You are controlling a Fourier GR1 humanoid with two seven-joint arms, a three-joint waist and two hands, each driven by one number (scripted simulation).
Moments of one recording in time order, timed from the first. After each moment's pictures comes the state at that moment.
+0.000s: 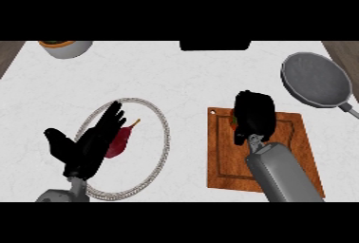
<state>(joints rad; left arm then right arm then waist) -0.05 0.18 -0.18 -1.57 0.30 0.03 0.21 -0.42 -0.11 0.31 -1.42 1.31 0.24 0.68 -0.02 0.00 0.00</state>
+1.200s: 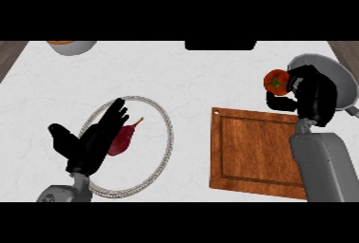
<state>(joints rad) -0.07 0.15 -0.16 -1.56 0.27 0.00 0.23 -0.44 -0.17 -0.10 -1.34 1.02 -0.35 0.43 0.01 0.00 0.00</state>
